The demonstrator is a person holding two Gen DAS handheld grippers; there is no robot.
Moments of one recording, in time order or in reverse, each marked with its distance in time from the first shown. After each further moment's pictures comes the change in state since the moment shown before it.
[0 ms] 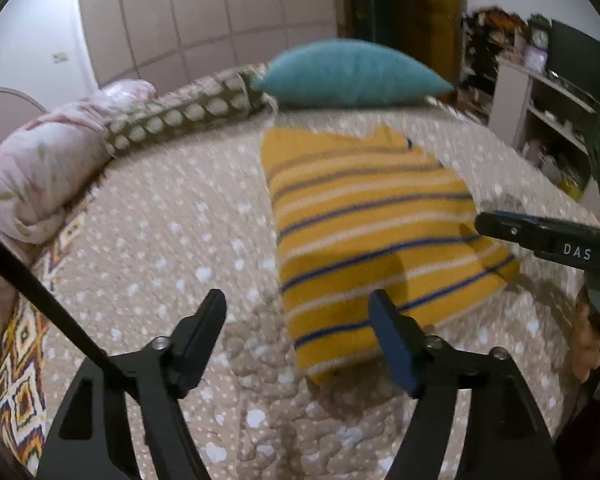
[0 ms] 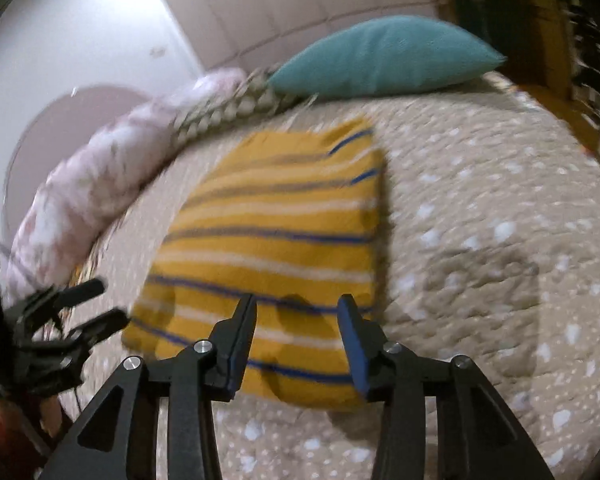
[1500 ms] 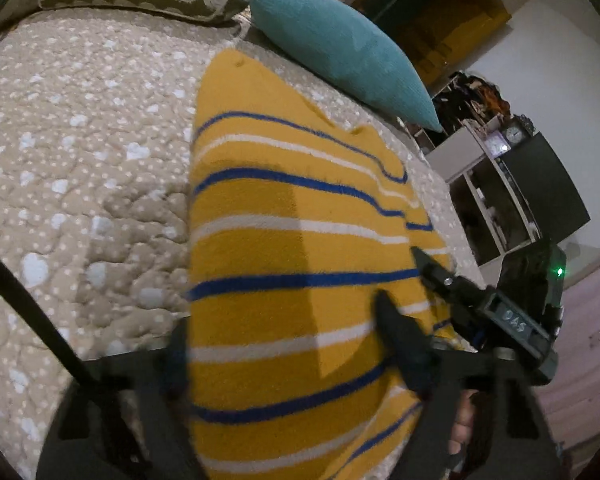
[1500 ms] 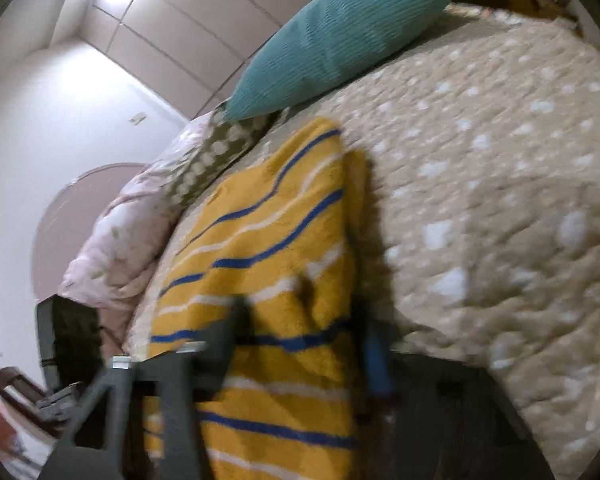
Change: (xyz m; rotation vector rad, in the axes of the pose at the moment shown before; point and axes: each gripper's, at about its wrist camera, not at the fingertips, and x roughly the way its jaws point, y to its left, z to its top) left arm 0.129 0.032 0.030 -0.411 0.196 -0.547; right arm 0.072 -0.037 0.024 0.307 -0.007 0.200
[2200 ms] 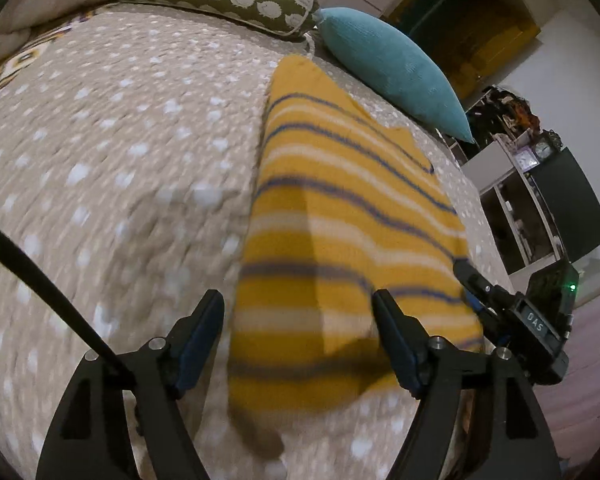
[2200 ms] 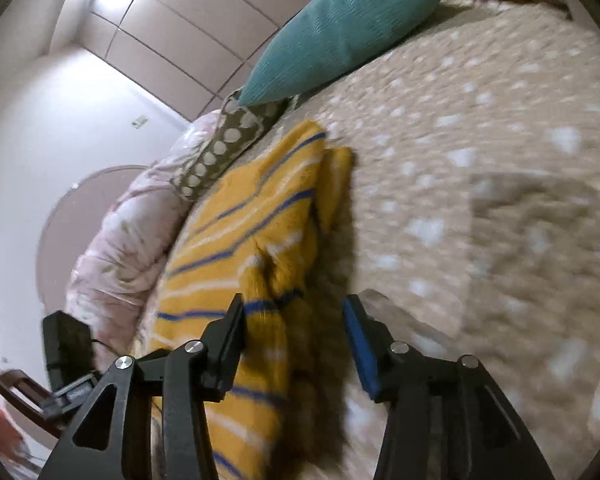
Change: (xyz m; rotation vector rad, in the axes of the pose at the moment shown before) left arm -0.075 0.049 -0.049 -0.066 -0.030 0.135; right arm -0.020 0.019 -0.052 0.017 -0.007 -0.051
